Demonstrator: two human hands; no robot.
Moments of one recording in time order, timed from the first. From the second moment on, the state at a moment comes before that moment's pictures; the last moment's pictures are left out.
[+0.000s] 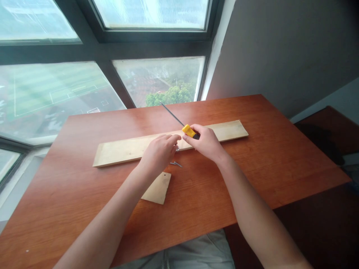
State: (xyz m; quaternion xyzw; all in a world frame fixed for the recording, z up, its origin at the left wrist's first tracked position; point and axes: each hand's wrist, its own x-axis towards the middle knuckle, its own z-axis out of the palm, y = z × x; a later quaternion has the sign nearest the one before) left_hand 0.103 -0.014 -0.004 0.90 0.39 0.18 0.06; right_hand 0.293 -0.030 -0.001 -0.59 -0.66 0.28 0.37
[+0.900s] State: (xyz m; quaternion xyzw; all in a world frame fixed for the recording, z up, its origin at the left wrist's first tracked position) left_hand 0.021 -0.086 -0.016 0.90 0.40 0.11 0.14; right_hand 0.294 -0.028 -0.007 -0.60 -0.64 0.30 0.37
